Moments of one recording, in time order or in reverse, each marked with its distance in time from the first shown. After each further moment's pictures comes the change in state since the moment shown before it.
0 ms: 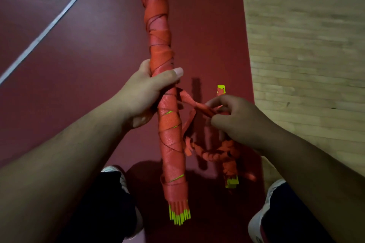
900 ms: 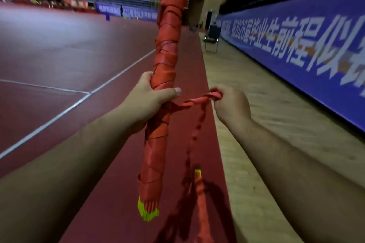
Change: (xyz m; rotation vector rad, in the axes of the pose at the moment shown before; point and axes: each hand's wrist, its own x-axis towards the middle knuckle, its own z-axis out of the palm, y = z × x) left_hand -0.096 0.205 0.061 0.226 0.073 0.539; right_hand -0.022 -0.179 -0.138 -0.454 0.795 -0.426
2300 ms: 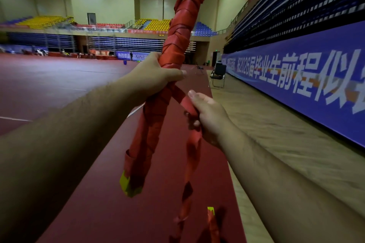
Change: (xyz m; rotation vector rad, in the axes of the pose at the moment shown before) left_hand -0.015 0.170 -0.017 0.381 0.013 0.206; right_hand -0.034 -0.133 -0.076 1.203 -0.394 0.077
